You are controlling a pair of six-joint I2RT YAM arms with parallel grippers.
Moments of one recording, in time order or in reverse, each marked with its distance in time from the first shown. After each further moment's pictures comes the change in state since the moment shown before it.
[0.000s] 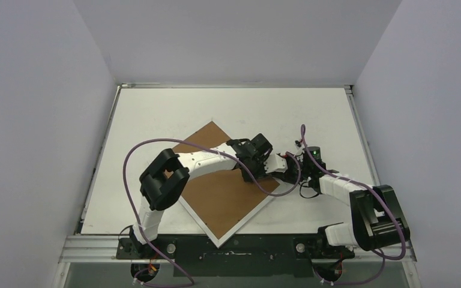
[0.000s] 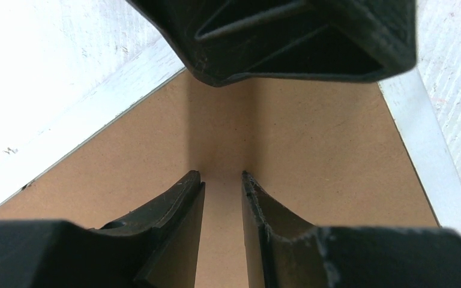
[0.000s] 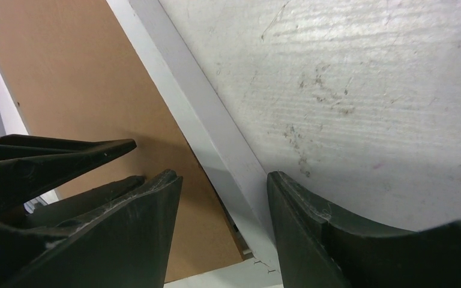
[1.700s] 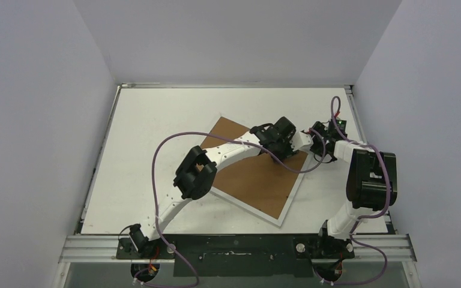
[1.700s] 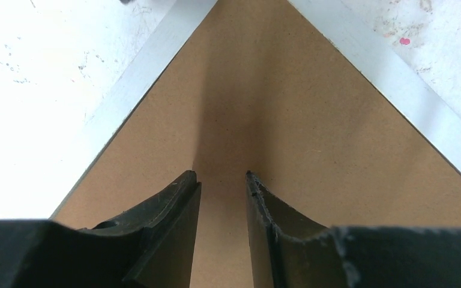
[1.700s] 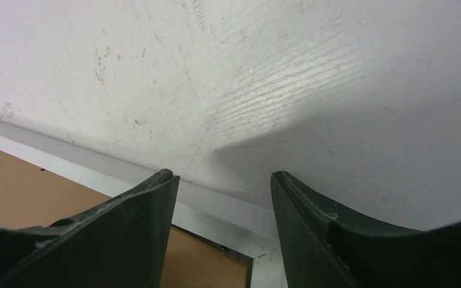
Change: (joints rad) left arm 0.014 0.440 0.678 -0.004 0.001 -0.098; right arm -0.336 0.353 0.442 -0.122 0.230 -0.046
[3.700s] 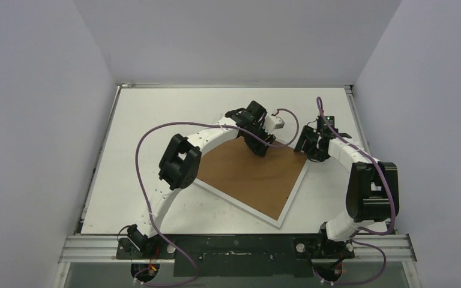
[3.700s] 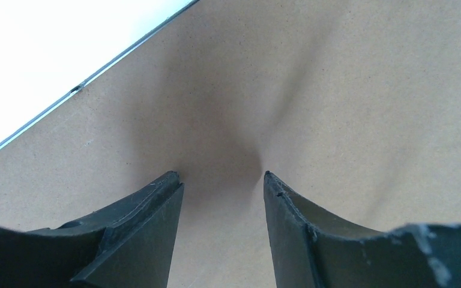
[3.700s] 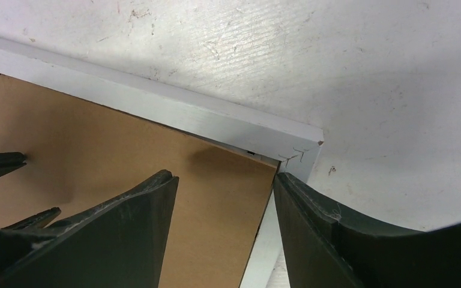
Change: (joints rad) left arm 0.209 -0.096 -0.154 -0.073 0.223 -0.165; right arm 0.141 -0.135 0.058 -0.355 0.128 -0.132
